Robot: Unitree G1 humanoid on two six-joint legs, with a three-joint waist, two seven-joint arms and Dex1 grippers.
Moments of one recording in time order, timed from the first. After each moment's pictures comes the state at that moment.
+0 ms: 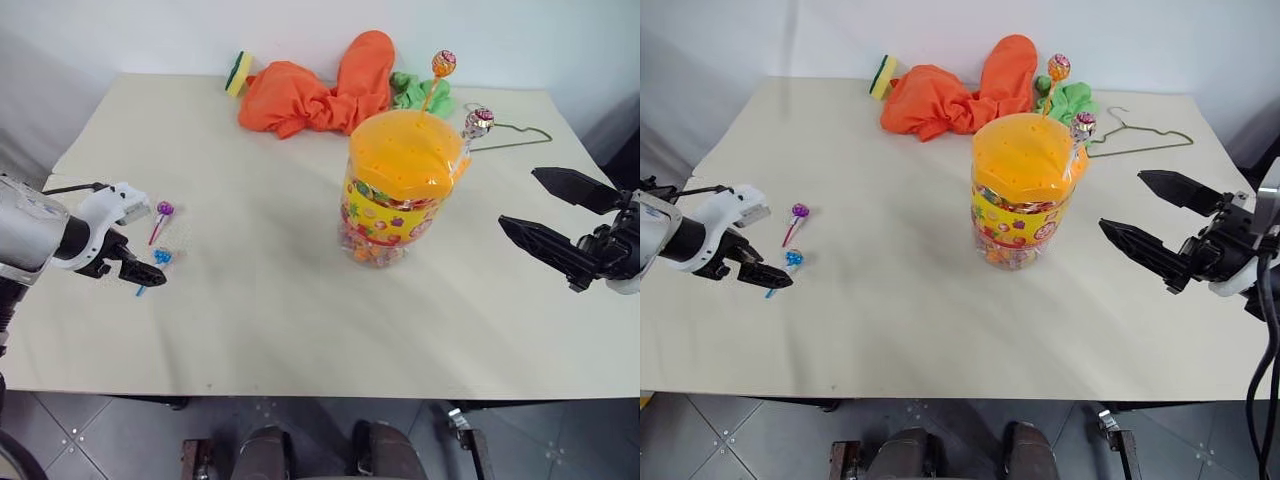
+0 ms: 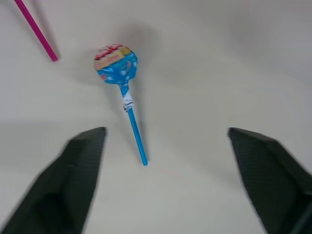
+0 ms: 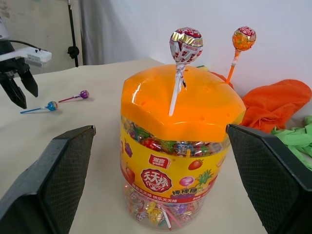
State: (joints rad) left arm -0.95 1.21 -0.39 0.09 -0.08 1.29 -1.19; right arm -0.13 -0.90 -0.60 -0.42 0.99 0.53 0.84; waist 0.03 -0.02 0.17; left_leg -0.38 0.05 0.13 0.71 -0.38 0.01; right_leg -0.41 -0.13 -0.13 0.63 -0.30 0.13
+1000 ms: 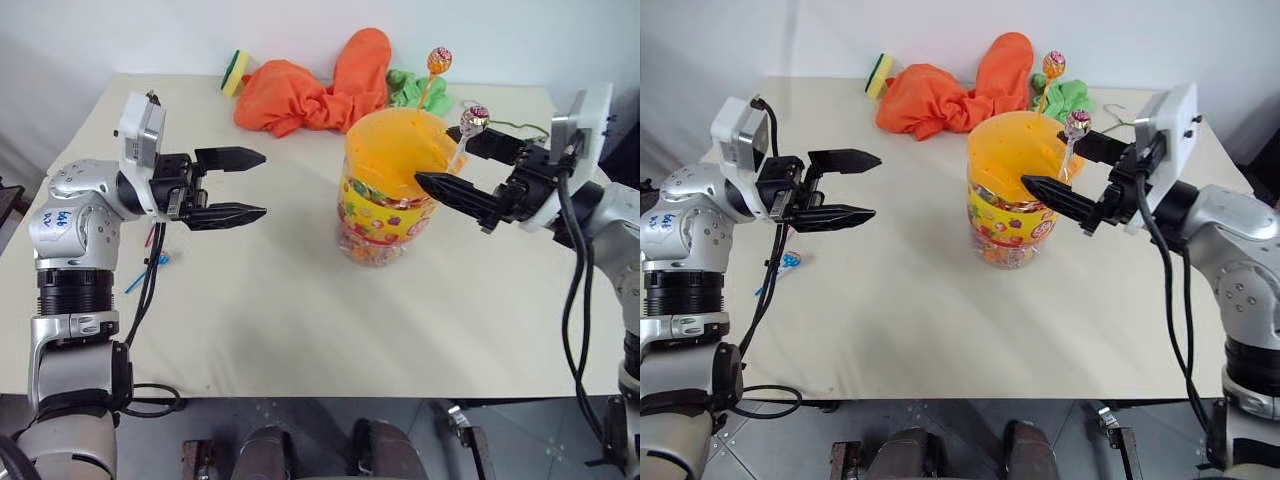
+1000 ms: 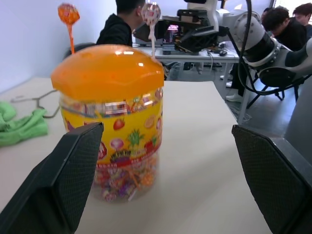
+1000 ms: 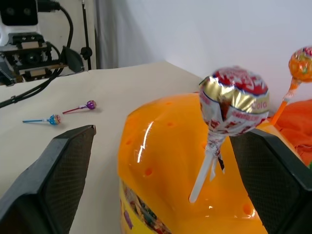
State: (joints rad) left arm -0.89 0.67 0.16 0.33 -0.54 0.42 -1.44; right arm -0.62 -0.79 -0.20 -0.31 0.87 0.67 0.67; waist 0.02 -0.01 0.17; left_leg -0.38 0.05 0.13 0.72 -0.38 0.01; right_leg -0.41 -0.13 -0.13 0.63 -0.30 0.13
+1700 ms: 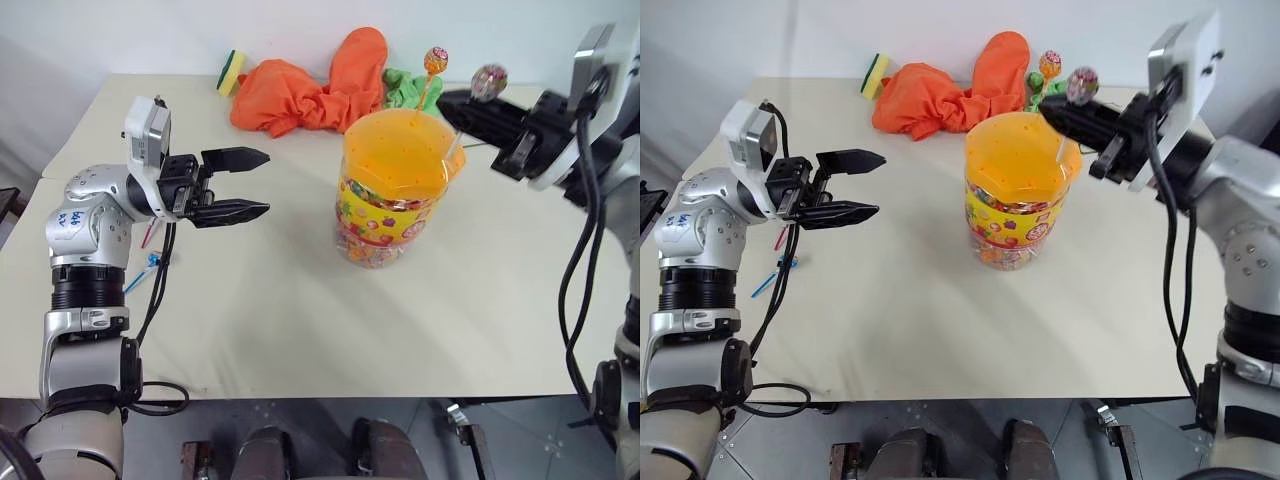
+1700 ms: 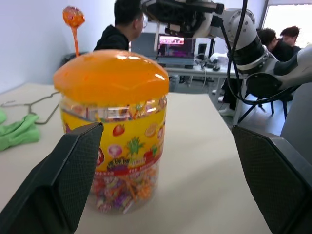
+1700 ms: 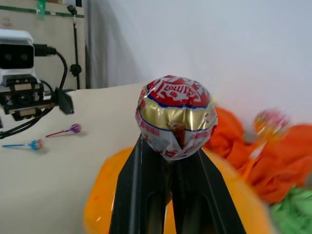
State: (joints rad) left arm -0.94 0.62 0.16 0.41 -0.55 0.39 -1.47; right arm -0.84 -0.84 -0.22 -0.25 0.84 0.71 0.66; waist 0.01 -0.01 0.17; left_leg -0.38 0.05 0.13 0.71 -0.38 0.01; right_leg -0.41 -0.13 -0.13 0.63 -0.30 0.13
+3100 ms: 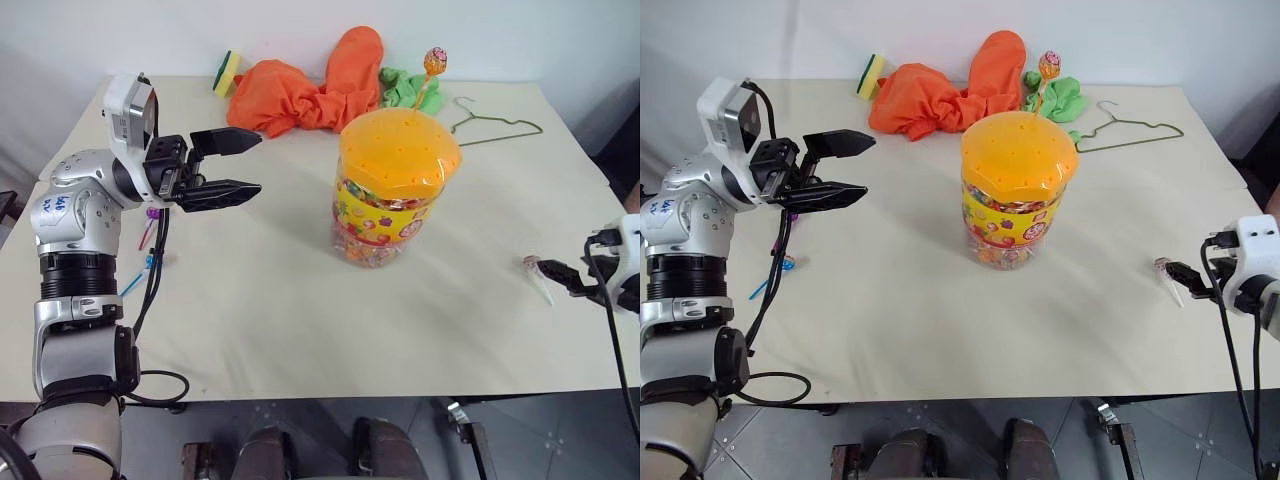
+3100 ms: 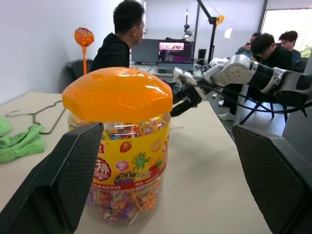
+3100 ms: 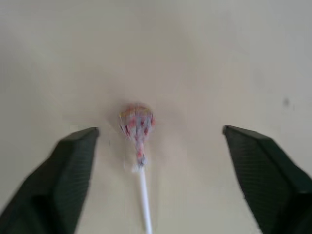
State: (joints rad) left arm -0.97 0.65 0.18 0.42 -0.56 0.44 -1.47; right arm -0.23 -0.93 -0.48 -0.02 0.49 0.90 0.55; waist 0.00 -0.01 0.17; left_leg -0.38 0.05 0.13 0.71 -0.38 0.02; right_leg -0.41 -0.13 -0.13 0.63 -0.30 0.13
